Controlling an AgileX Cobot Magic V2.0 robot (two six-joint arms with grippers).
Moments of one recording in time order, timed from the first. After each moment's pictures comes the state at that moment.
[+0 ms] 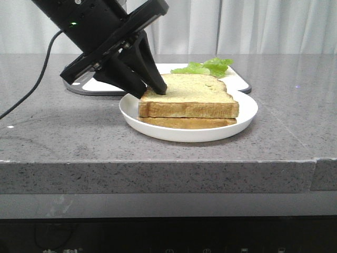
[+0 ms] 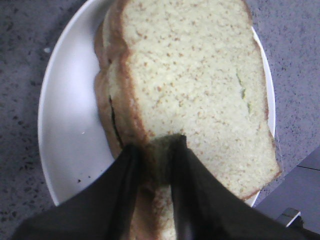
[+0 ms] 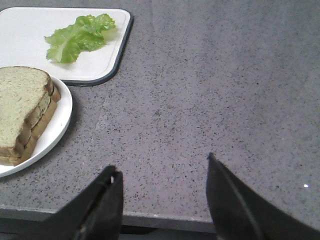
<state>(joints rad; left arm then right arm) -0.46 1.76 -1.33 -0.75 0.85 0.19 0.06 0.45 -0.63 0.05 0.69 0.04</state>
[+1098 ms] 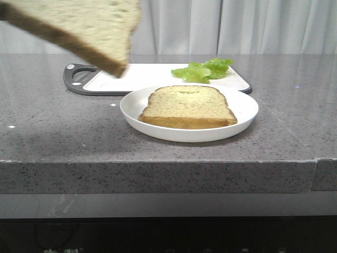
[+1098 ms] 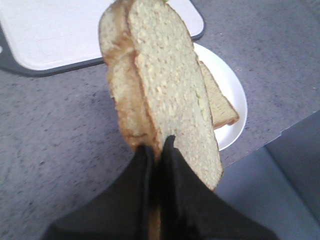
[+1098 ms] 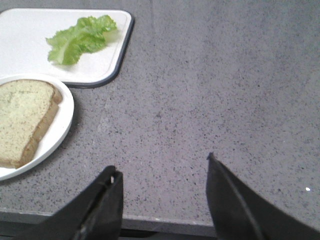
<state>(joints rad) -0.46 1.00 -1.00 -0.34 0.78 0.09 0.06 0.46 -0.63 0.06 0.68 0.04</state>
